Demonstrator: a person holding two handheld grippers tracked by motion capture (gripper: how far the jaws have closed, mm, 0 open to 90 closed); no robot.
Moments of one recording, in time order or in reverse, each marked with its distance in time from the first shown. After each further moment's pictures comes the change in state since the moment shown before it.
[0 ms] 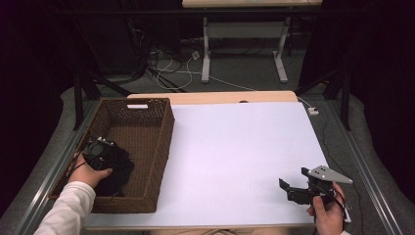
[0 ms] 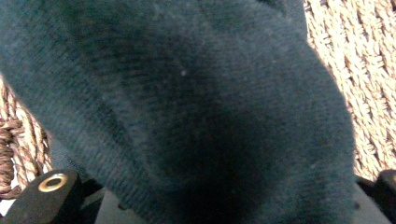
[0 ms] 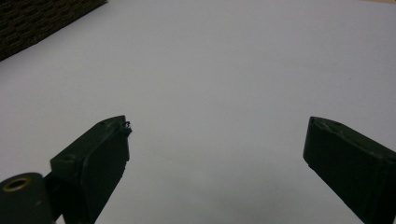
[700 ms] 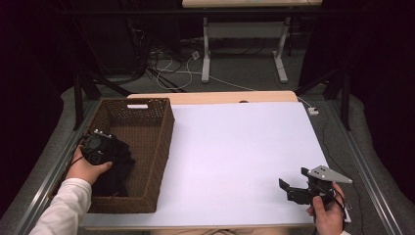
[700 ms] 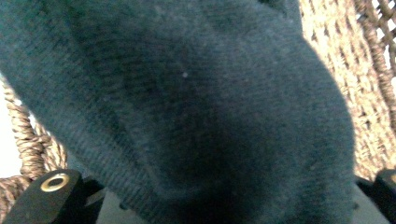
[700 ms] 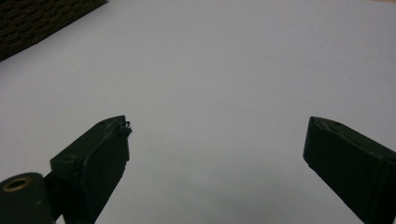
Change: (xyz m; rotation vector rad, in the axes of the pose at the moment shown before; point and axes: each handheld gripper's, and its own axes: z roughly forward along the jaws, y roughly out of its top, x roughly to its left) left arm -0.005 0.014 -0.026 -0.063 -0.018 -0.036; right arm 0.000 0.000 0.000 0.003 0.001 0.000
